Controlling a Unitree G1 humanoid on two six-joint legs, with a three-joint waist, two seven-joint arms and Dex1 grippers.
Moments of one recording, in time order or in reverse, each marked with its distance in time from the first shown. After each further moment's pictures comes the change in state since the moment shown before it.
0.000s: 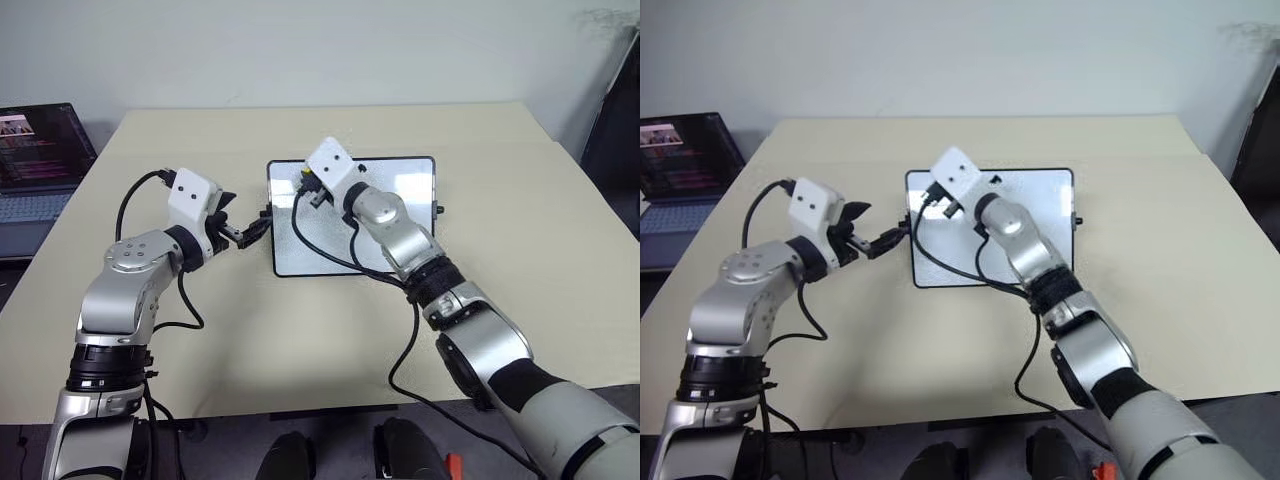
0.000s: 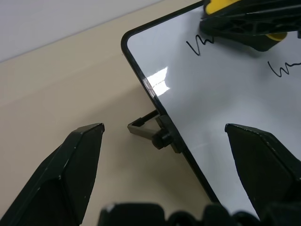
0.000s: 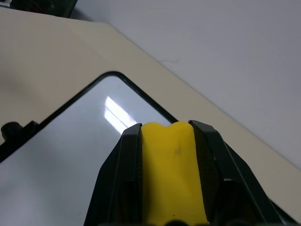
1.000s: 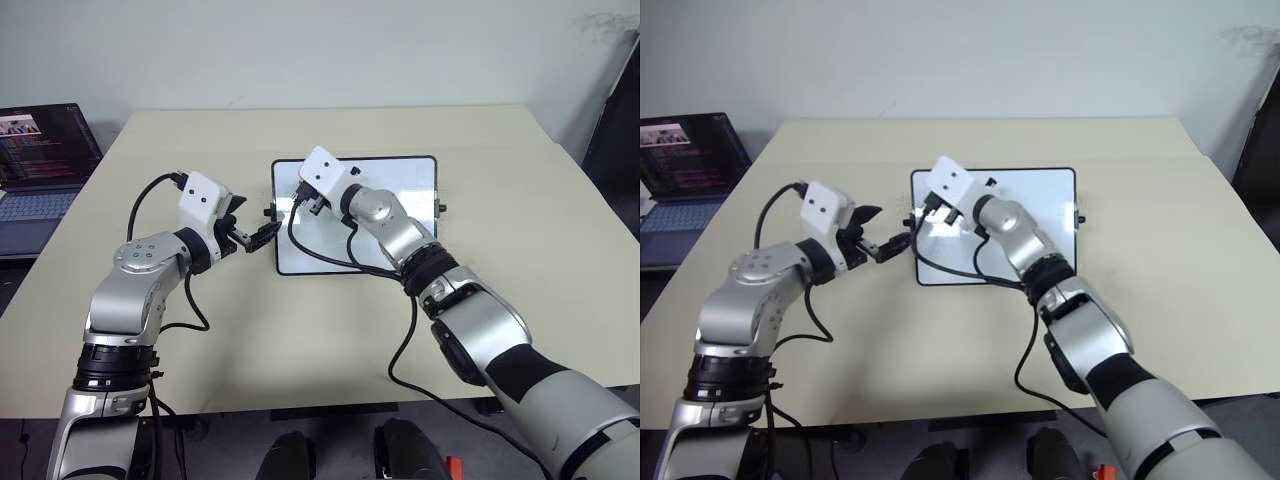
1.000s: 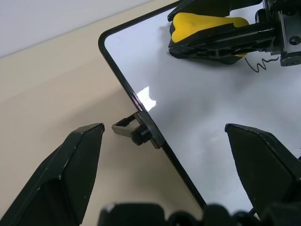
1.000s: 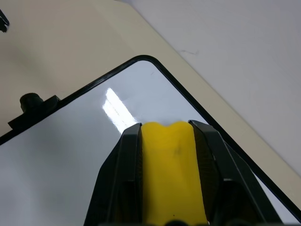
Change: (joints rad) left arm -0.004 -0.016 -0.024 -0.004 0.000 0.000 -0.024; right arm -0.059 -0.031 0.015 0.192 -0.061 -0.074 0.049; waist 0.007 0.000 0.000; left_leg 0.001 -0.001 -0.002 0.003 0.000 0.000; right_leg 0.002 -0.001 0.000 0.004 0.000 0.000
